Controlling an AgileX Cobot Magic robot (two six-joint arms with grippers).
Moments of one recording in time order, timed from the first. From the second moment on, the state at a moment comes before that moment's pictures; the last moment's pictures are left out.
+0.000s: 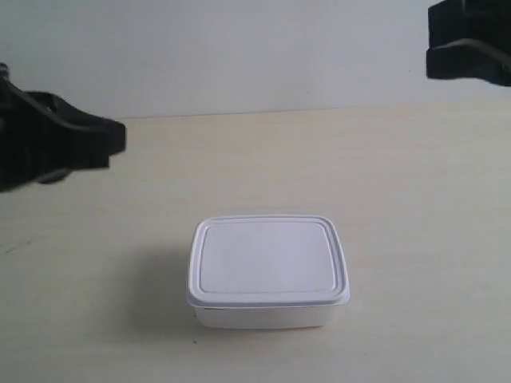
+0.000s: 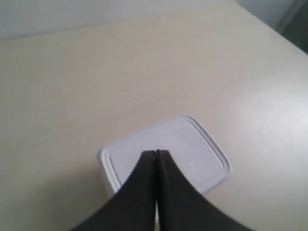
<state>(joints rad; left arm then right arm) -0.56 1.02 -0.77 -0.03 0.35 -0.25 0.50 1.01 -1.02 0.03 0.73 0.22</state>
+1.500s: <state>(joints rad) -0.84 1.48 -0.43 -0.03 -0.16 -0.50 0.66 1.36 -0.44 0.62 0.29 -0.20</state>
